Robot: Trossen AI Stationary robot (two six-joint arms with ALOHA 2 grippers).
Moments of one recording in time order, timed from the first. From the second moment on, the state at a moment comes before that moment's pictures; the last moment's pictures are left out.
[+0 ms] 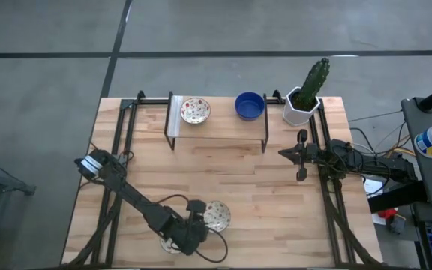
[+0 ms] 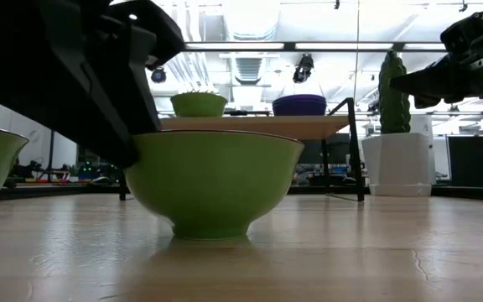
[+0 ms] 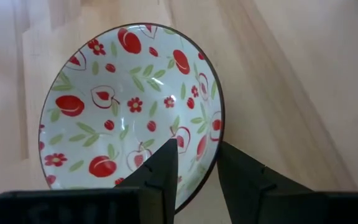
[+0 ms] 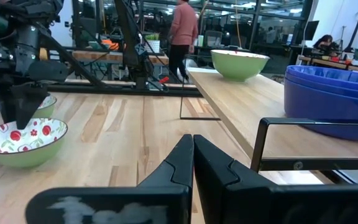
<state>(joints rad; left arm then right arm) -0.66 1.87 1.24 -0.37 -0.42 -0.18 -0.12 0.03 0.01 0.01 0.00 -0.05</state>
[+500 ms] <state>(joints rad) -0.64 1.87 1.24 -0.37 -0.39 -0.15 -0.12 0.03 0.01 0.01 0.00 -0.05</state>
